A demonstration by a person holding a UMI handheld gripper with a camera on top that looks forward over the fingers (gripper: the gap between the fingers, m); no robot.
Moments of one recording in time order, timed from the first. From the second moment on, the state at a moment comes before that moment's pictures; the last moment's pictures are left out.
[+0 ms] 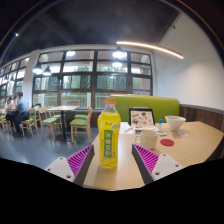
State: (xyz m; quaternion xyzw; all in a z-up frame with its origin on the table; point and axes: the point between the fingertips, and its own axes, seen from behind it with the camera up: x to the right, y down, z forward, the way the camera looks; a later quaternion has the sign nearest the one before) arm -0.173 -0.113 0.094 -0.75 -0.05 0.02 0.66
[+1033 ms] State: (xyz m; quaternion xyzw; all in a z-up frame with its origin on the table) arm -0.162 0.090 0.135 -0.60 0.35 0.53 0.48
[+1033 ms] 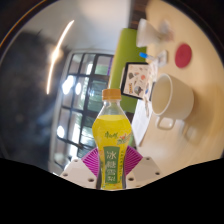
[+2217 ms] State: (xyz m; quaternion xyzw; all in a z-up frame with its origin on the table) arm 0.016 0.041 0.380 -0.55 0.06 0.19 0.81
